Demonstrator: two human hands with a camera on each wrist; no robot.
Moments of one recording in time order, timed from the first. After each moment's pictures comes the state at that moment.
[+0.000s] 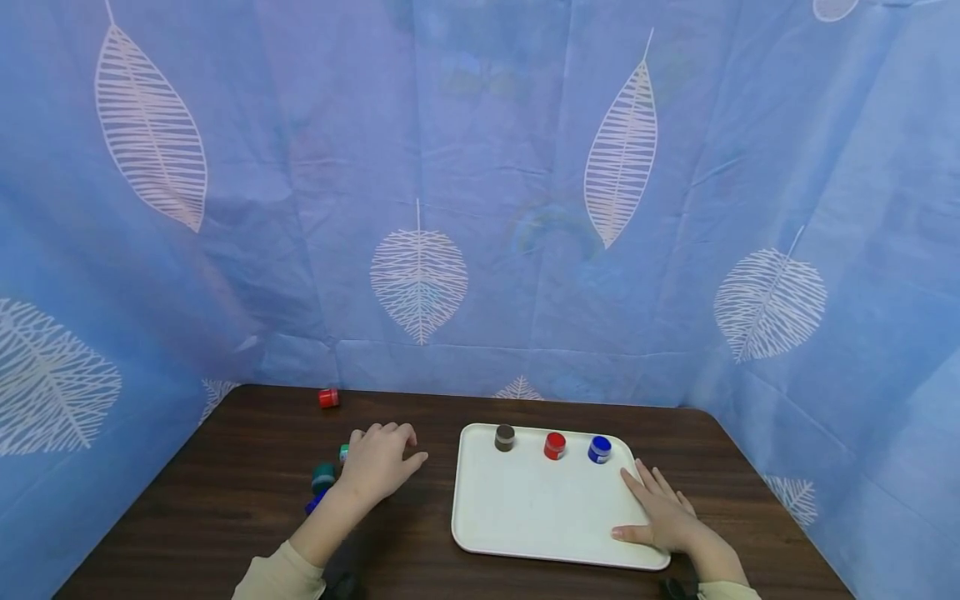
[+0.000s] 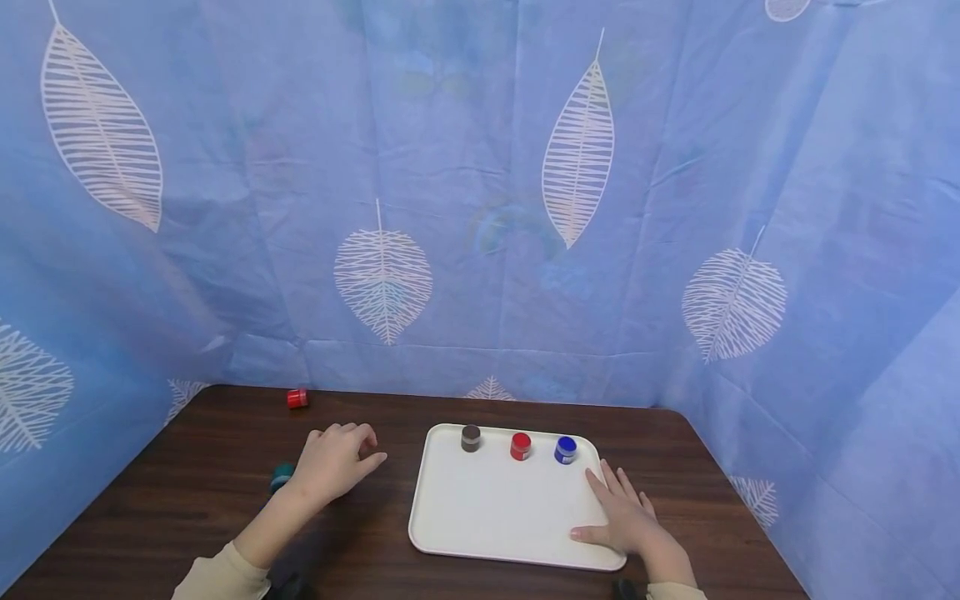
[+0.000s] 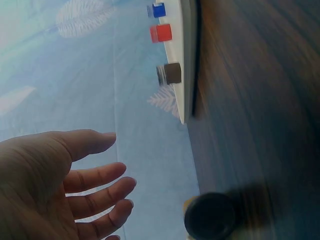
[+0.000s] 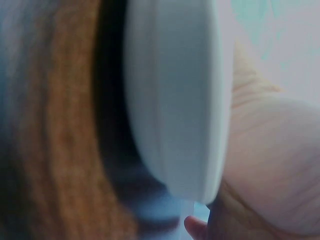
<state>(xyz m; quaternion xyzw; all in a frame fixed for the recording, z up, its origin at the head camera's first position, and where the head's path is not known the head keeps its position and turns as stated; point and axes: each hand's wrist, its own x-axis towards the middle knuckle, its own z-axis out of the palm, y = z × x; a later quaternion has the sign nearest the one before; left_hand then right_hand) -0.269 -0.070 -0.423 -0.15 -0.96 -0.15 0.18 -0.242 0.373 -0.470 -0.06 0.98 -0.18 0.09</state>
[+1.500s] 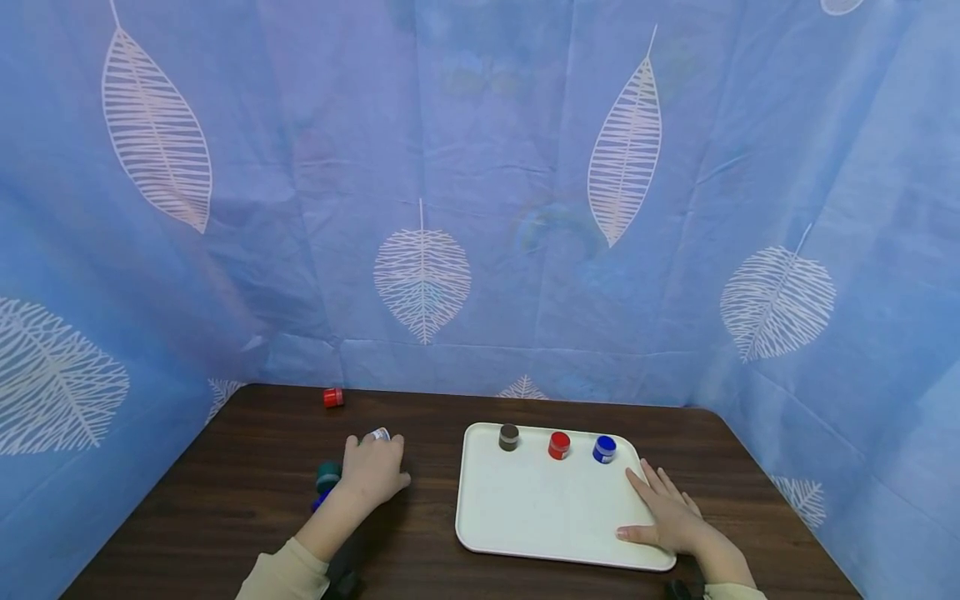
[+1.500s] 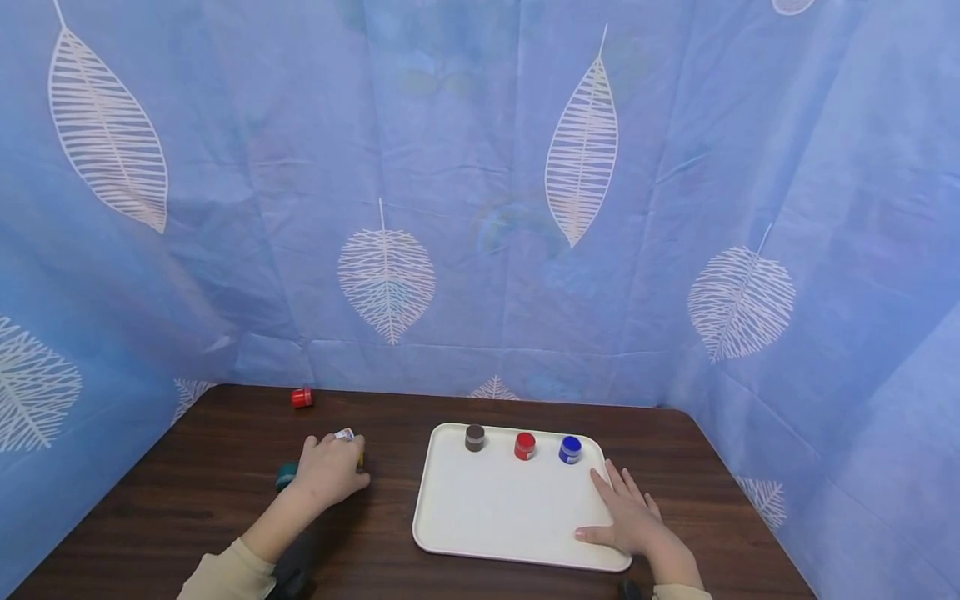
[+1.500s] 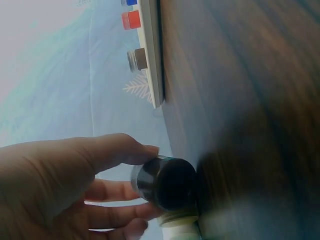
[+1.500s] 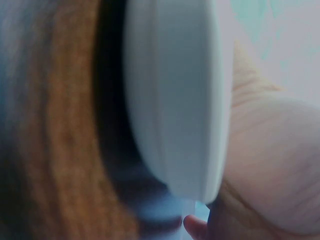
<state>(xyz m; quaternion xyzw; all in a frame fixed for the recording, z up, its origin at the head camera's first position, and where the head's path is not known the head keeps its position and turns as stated) -0.278 -0.079 -0.441 -0.11 -0.99 -0.05 0.09 -0.245 0.374 -0.471 -0.07 0.98 -0.17 0.09</state>
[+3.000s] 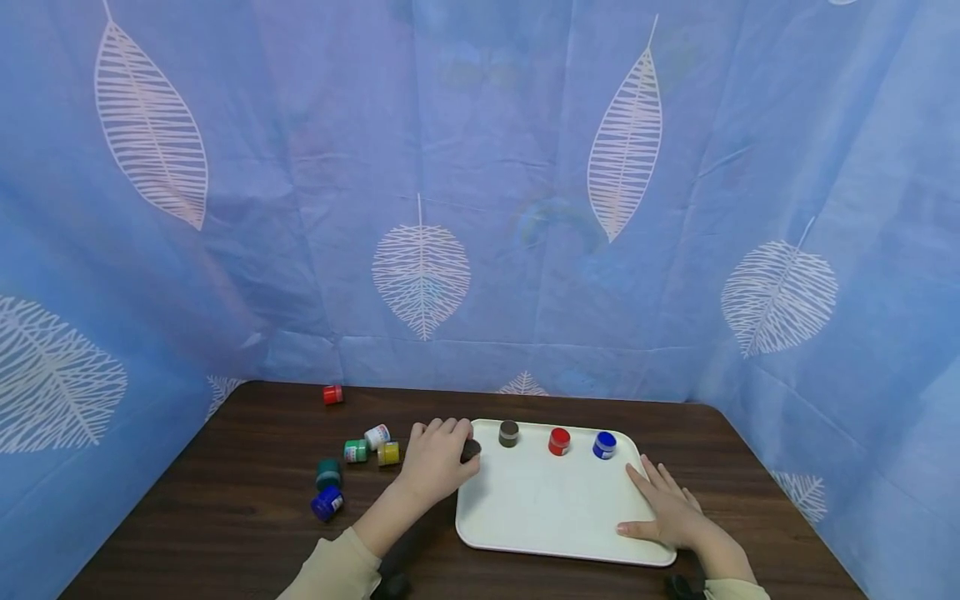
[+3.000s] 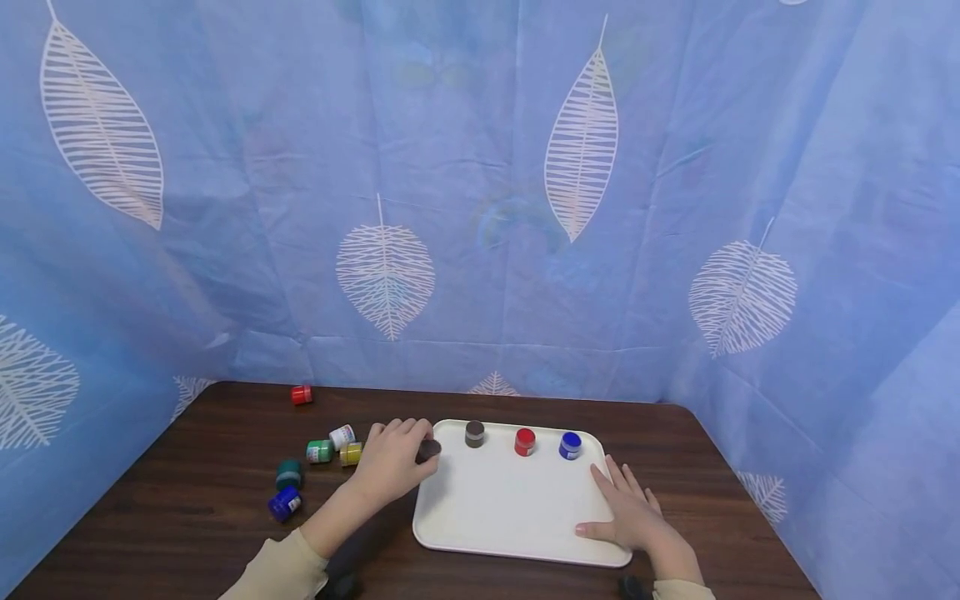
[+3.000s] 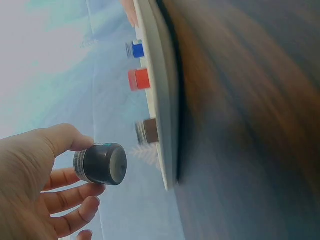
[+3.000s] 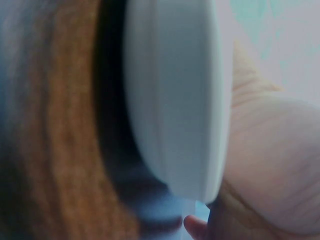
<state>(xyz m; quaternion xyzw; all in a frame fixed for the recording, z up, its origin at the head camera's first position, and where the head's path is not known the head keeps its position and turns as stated) -0.277 -0.005 -0.437 -0.22 -0.94 -0.12 0.23 -0.244 0.375 -0.471 -0.08 0.98 -0.18 0.09</state>
